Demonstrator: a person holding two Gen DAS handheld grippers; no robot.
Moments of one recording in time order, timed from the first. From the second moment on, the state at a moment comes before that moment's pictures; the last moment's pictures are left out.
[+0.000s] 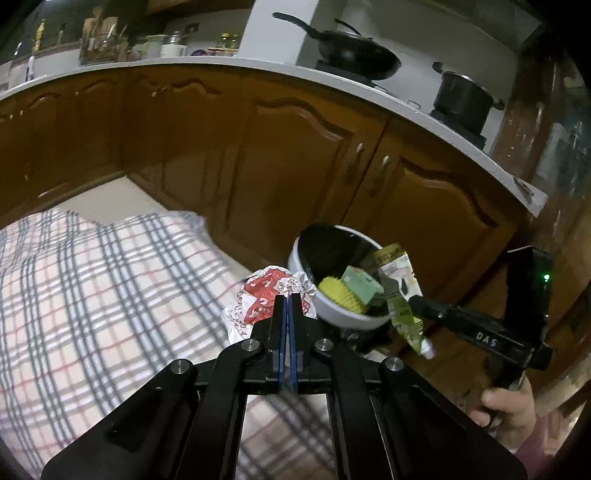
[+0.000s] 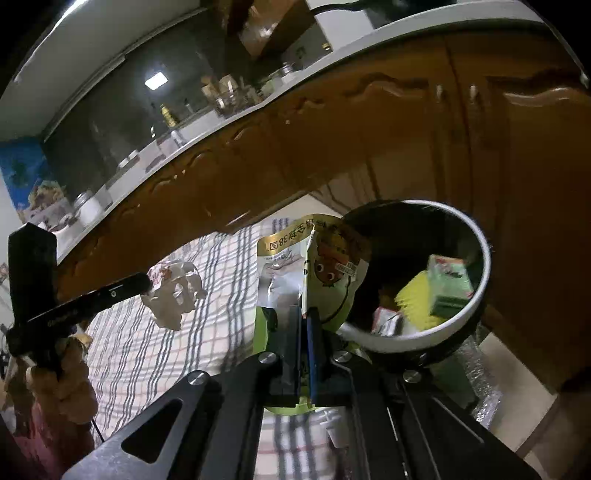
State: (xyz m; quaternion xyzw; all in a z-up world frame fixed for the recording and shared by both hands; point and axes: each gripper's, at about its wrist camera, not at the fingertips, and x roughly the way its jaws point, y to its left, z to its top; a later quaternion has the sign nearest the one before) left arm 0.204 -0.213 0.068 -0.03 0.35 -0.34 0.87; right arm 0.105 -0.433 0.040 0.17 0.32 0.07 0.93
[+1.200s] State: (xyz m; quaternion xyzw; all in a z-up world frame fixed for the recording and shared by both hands) left arm 0.254 -0.353 0.041 0.02 0.39 -0.35 0.85; right arm 0.183 -0.512 0.020 0.24 0.35 0.00 0.90
